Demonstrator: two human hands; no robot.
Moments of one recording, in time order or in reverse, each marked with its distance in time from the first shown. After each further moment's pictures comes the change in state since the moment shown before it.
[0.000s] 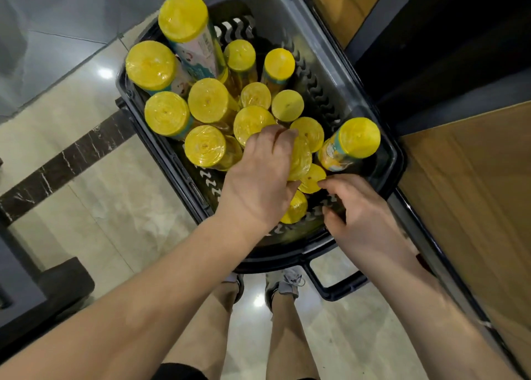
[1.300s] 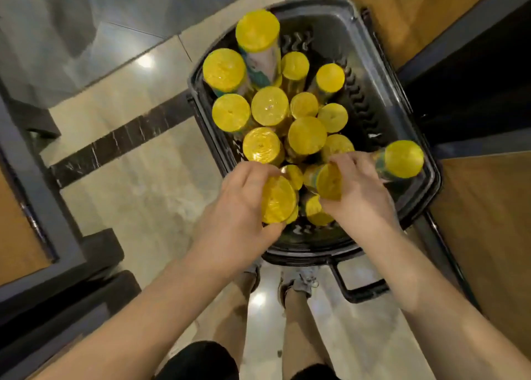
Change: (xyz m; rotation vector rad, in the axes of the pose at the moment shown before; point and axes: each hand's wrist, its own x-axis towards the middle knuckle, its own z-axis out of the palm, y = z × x) left_hand -0.083 -0.052 -0.068 -0.251 -0.046 -0.166; right_hand 0.044 -0.057 0.019 -0.220 -0.043 0.005
